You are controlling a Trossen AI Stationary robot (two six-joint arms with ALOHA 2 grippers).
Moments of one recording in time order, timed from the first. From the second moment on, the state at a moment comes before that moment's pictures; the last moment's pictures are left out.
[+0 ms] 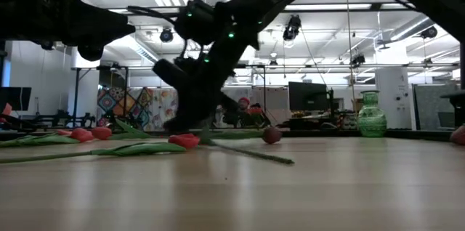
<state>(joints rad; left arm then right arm) -0.32 0.64 0.02 0.68 -0.46 0.05 -0.11 2.30 1.79 -0.40 0.05 0.53</state>
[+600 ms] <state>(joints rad) -0.32 0.66 0.02 0.71 -0.46 0.05 -0.10 2.31 2.06 -1.16 0.05 -0.24</state>
